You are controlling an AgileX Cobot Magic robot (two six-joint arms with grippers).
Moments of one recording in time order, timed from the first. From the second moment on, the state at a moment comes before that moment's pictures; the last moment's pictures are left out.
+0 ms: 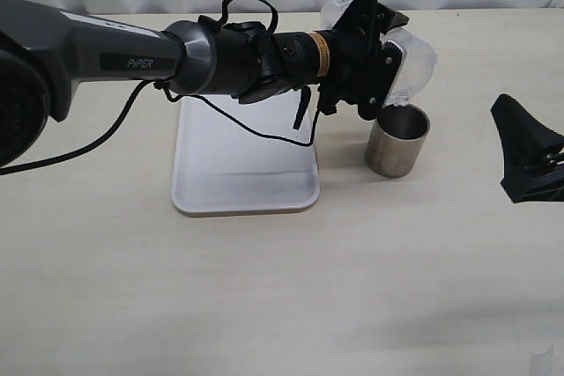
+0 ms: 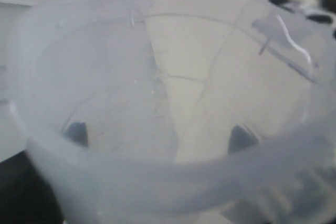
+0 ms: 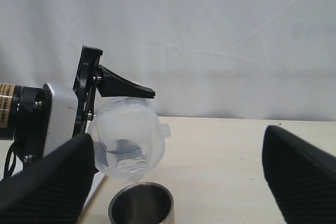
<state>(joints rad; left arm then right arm) -0.73 2.31 -1.61 0.65 -0.32 0.96 0.00 1.15 0.00 -0.21 -1.09 0.14</state>
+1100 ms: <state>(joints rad) -0.73 2.31 -1.61 0.65 -0.32 1.12 0.00 1.15 0.00 -0.21 -1.08 0.14</state>
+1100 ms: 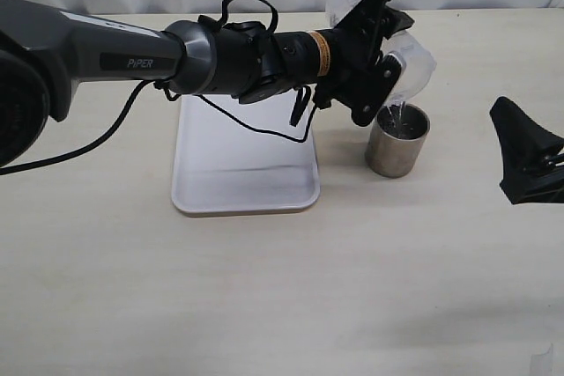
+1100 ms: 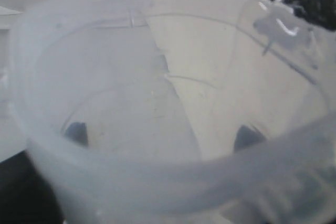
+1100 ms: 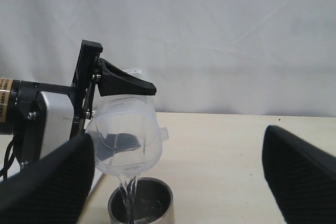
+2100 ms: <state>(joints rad) -0.73 2.31 -1.61 0.63 -0.37 1.26 0.00 1.15 0.00 -0.21 -1.07 0.14</state>
